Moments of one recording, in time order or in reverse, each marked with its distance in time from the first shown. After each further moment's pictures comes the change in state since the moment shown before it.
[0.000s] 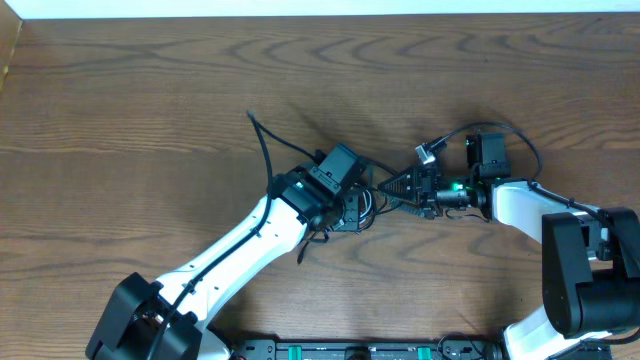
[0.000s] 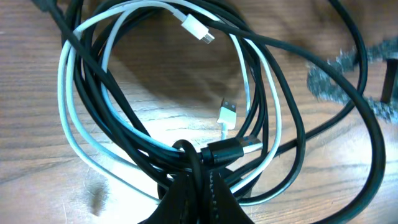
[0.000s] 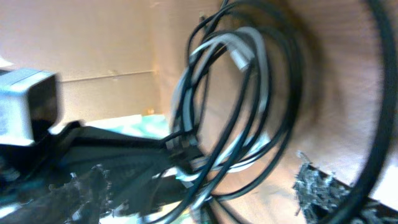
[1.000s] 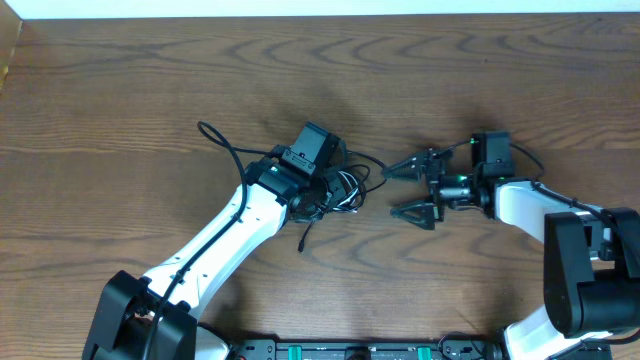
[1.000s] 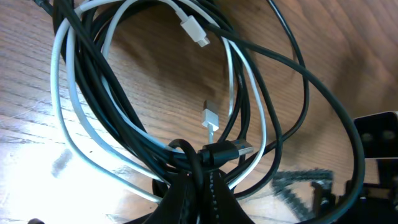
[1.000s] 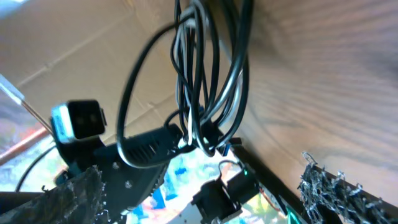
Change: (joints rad) left arm 0.140 0.000 0.000 0.064 0.091 -0.385; right arm -0.001 0.000 -0.001 0.029 -0.012 0.519
